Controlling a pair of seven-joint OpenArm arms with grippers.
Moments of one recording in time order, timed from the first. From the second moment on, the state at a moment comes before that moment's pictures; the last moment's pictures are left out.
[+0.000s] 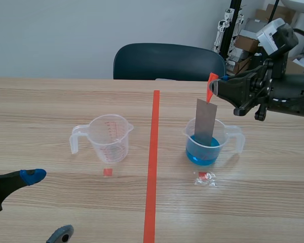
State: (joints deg) left arm 31.7 -35.6 12.1 75.9 4.0 -30.5 -65.3; right arm 13.8 45.4 -30.3 79.1 42.9 35.6 4.4
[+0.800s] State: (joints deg) left arm 31.7 -44.3 12.2 75.9 -4.6 -30.5 -70.1; right arm 13.8 47.1 -28.5 80.0 42.9 35.9 6.7
